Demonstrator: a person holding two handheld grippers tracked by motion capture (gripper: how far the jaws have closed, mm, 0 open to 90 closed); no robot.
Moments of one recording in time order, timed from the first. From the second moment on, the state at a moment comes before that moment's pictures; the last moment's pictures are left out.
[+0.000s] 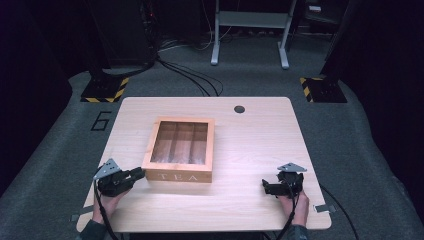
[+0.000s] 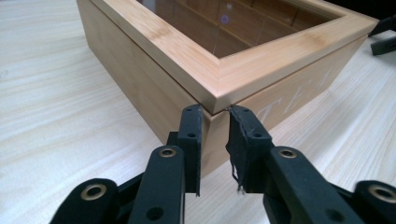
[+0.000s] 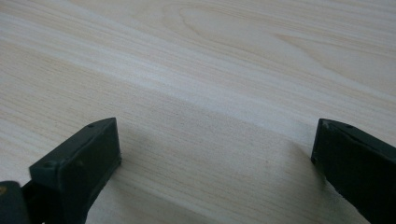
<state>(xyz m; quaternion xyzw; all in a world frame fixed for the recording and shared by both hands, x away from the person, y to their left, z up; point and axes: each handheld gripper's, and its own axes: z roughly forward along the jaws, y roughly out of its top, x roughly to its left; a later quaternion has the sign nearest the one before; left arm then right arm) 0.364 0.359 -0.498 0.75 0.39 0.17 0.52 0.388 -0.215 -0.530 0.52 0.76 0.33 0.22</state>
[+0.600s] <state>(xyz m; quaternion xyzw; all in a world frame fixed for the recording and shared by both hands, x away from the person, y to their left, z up) 0.350 0.385 -0.524 0.77 0.45 0.17 0.42 0.388 -0.214 -0.530 0.52 0.76 0.32 0.22</state>
